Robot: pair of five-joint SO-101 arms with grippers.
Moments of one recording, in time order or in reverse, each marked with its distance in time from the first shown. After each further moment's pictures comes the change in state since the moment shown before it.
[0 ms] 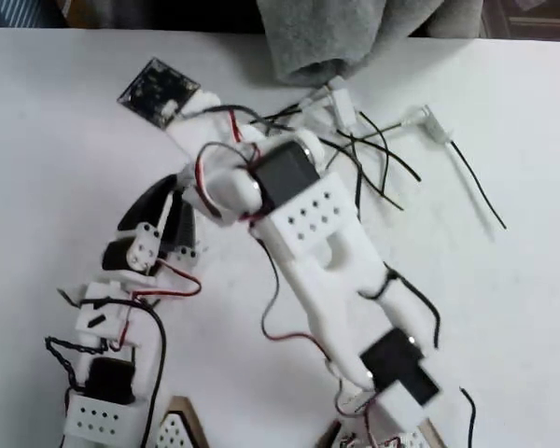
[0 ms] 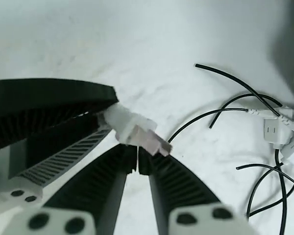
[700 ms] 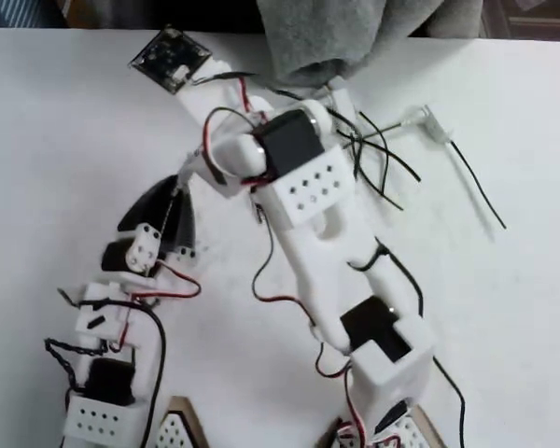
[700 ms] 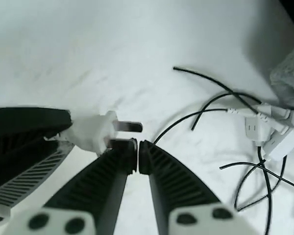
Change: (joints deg) left arm 0.1 -0.4 0.0 0.0 0.0; right arm 4.0 11.9 -21.0 8.4 0.1
